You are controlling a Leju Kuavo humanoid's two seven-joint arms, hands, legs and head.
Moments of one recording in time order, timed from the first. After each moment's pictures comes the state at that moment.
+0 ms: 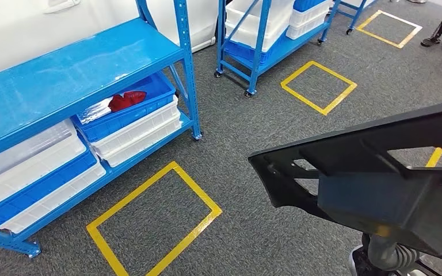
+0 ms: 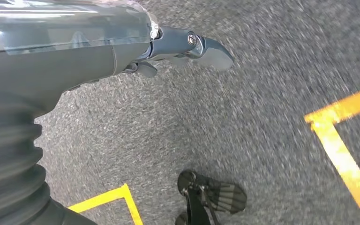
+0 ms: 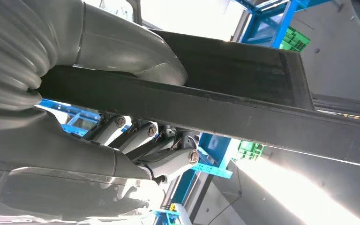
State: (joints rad) left arm 0.00 0.15 0.18 -0.19 0.05 0.06 -0.08; right arm 0.09 0.02 -0.03 -2.26 0.00 0.41 -0.70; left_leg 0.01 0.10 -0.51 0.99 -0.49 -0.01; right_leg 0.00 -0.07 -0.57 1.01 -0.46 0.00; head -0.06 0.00
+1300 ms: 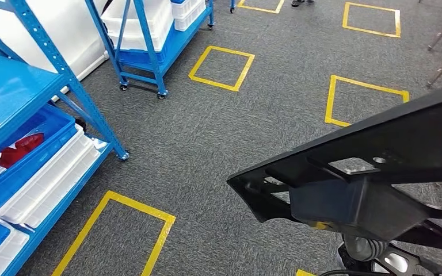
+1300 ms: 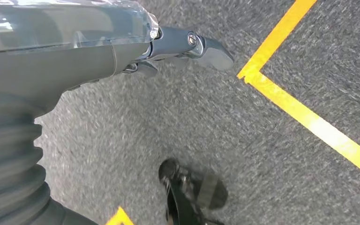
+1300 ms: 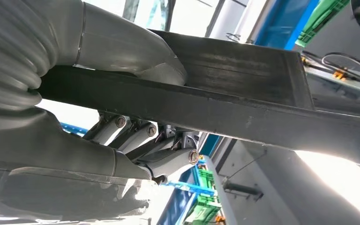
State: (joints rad) left arm 0.00 0.09 0.22 -0.19 0.07 0.14 -0.12; right arm 0.05 -0.02 0.03 -2.12 -0.06 0.56 -0.70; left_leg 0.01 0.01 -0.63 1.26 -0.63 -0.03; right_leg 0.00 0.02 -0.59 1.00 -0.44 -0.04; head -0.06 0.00
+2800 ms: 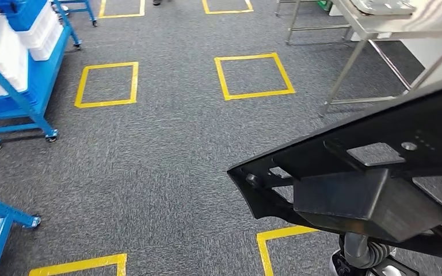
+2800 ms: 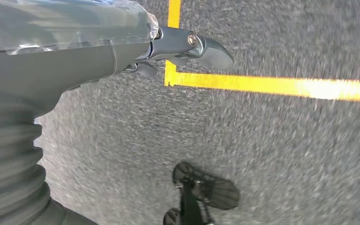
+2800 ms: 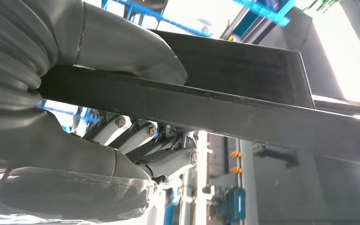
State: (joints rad) left arm -0.02 0.11 0.24 -0.19 0.01 0.10 -0.10; right arm 0.11 0.07 0.05 -2.19 0.00 0.43 -0.70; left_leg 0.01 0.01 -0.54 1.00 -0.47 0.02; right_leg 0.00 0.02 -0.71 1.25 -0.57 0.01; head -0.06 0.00
